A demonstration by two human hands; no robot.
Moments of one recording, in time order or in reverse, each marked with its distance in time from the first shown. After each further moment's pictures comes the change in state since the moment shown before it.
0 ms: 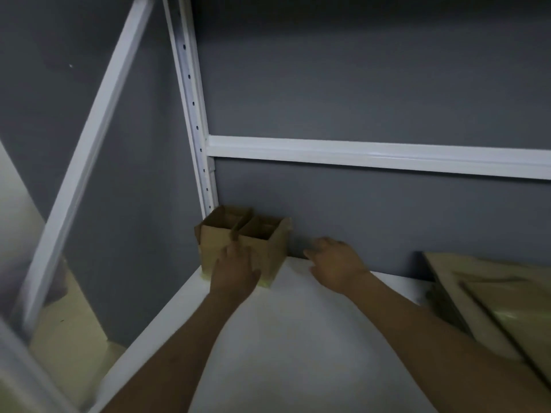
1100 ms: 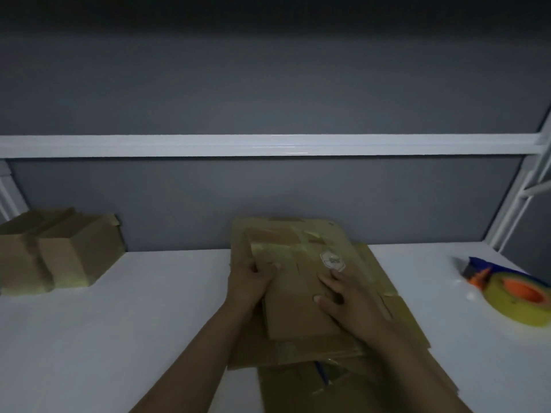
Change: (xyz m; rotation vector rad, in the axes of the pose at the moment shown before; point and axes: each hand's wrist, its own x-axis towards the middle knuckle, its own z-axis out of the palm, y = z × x) left_hand -0.183 0.396 0.118 -0.958 -0.326 -0.100; right_hand -0.414 0.226 -0.008 0.679 -0.006 0.650
